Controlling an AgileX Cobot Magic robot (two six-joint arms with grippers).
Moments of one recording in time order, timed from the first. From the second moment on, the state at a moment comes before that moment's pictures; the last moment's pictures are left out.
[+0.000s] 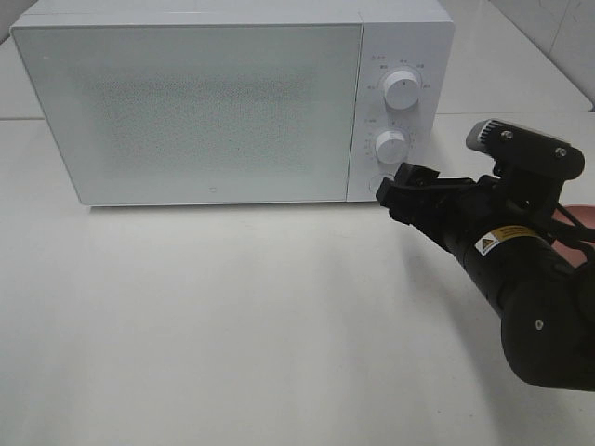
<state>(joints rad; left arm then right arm) 0.01 -0.01 -0.50 -0.09 1.05 0.06 0.70 1.82 -0.41 0.74 -1.19 0.27</state>
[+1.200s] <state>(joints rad) 0.01 -0.01 -0.50 -0.09 1.05 0.06 0.70 1.85 -0.48 0.74 -1.06 1.38</state>
